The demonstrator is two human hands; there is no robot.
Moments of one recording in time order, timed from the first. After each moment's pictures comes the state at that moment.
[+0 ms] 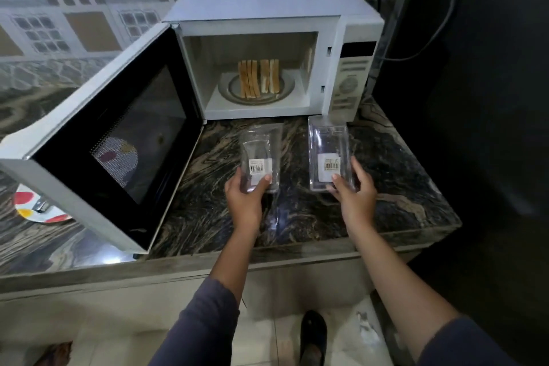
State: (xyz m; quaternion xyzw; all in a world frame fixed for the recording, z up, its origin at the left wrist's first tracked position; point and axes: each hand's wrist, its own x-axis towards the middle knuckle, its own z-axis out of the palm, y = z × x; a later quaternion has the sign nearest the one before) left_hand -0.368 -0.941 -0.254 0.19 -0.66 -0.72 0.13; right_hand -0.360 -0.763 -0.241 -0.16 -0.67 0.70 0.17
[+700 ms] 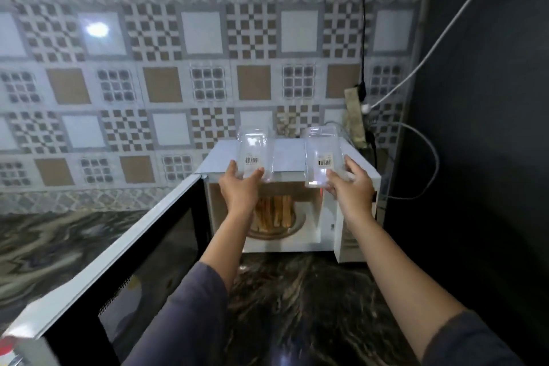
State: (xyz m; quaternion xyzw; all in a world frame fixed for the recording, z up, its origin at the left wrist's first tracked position) left_hand -0.527 -0.966 -0.018 0.10 -0.65 -0.70 0.27; right_hand -0.537 -0.781 -0.032 -0.01 -0.67 0.70 0.25
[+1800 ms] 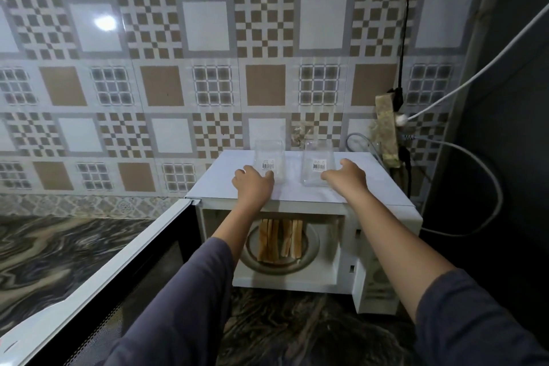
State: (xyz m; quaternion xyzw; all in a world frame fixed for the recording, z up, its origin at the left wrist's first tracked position) left_hand -0.632 -0.961 0.012 0.19 -0.88 -0.42 0.15; right_hand -0.655 -0.797 0.023 -0.03 -0.87 0.48 0.08
